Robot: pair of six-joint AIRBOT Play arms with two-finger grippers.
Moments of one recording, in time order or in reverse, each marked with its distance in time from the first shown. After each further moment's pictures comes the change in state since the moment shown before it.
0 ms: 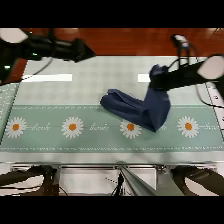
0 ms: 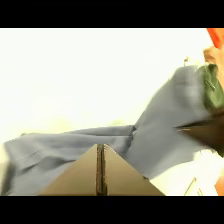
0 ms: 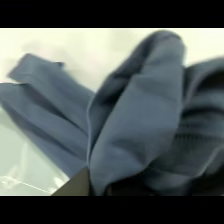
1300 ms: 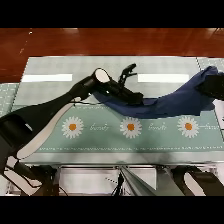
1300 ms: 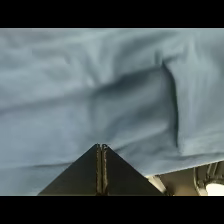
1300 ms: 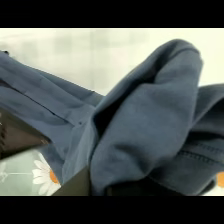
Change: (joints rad) left arm -0.548 -0.420 -0.001 -0.119 0.121 0.041; right arm -0.367 0.404 0.000 -0.021 0.337 0.045
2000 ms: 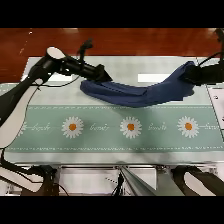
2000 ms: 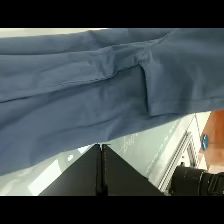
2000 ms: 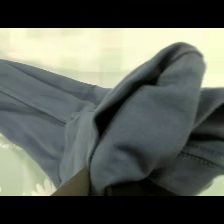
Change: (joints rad) left arm 0.384 0.094 0.000 0.008 -0.146 0.061; right arm -0.043 -0.260 0.000 0.152 -0.199 -0.191
